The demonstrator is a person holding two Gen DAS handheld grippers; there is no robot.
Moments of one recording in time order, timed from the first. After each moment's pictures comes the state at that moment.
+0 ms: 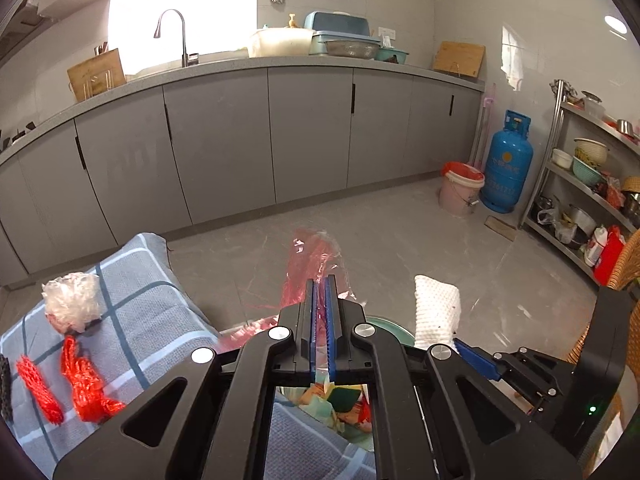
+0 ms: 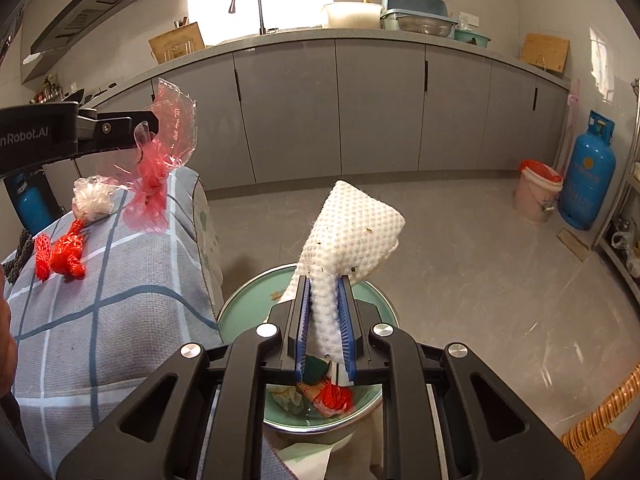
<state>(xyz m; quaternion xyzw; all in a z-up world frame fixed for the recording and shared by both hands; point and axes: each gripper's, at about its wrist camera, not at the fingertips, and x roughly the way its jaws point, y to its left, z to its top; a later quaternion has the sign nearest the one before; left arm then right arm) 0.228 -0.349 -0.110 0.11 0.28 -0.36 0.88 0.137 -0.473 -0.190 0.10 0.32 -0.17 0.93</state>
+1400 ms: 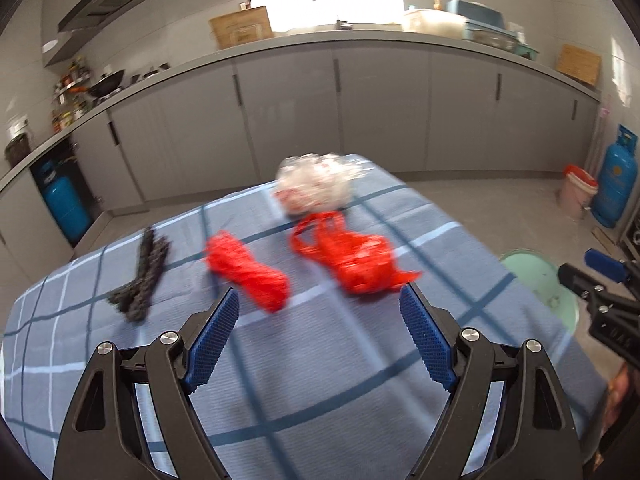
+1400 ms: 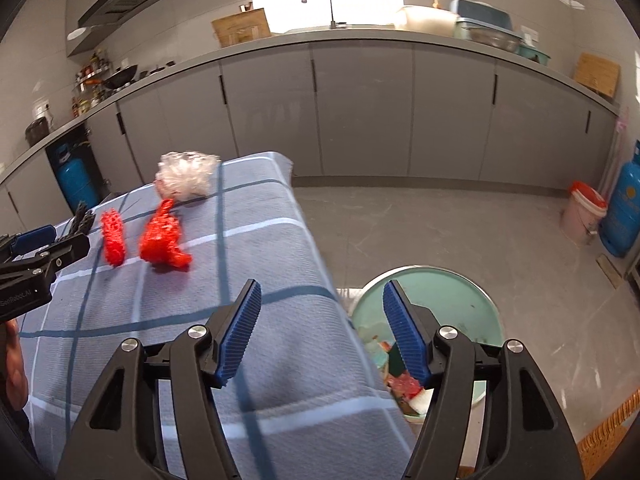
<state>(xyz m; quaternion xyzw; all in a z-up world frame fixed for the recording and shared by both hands) 0.250 -0.096 -0.136 0.10 0.32 -0.13 0.93 0.180 -0.332 -0.156 0.07 0.33 -0.08 0.94</state>
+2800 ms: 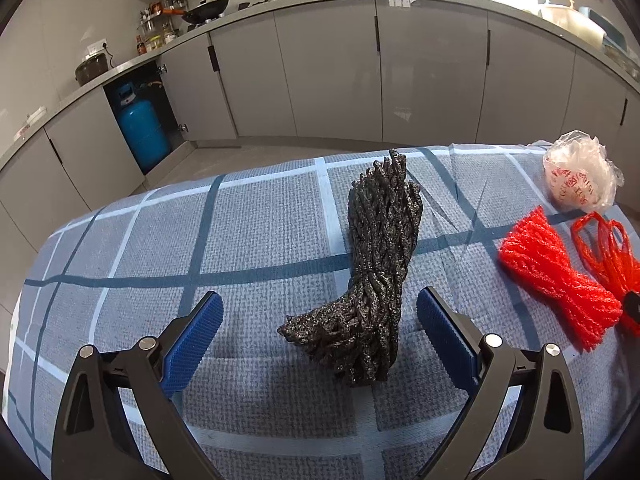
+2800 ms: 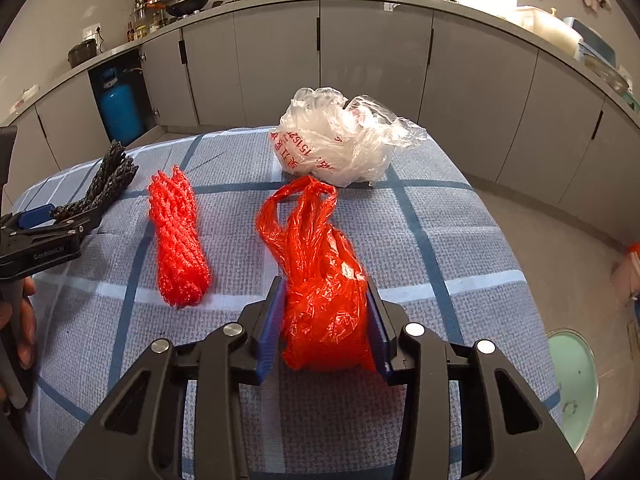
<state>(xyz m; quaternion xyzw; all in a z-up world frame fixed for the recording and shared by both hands) 0.385 0.070 -0.197 0.06 0.38 0.04 0.92 0.330 -0.194 -0.201 0.00 0.40 0.02 0.92</state>
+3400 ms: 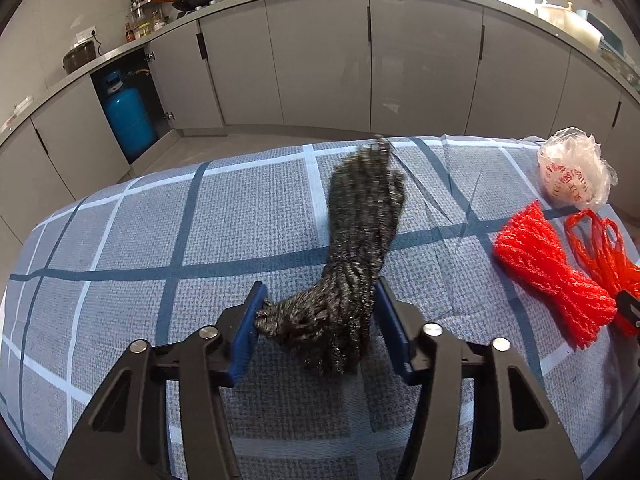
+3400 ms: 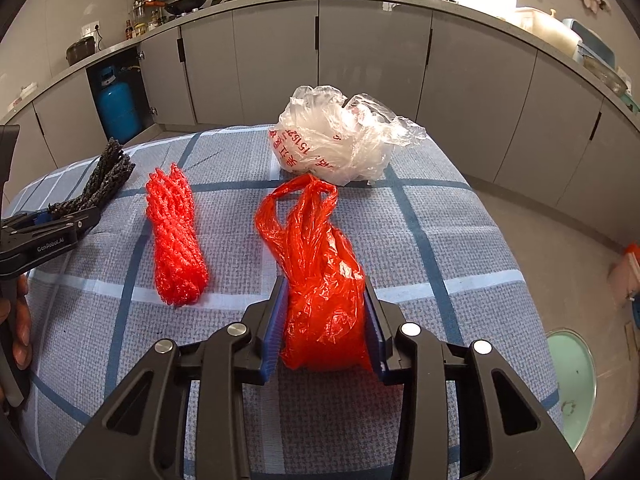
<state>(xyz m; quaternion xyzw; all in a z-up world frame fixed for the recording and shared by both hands) 0.396 0.074 -0.203 0.04 0.40 0.02 0.92 0.331 -0.193 -0.202 0.00 0.40 0.01 0.92</state>
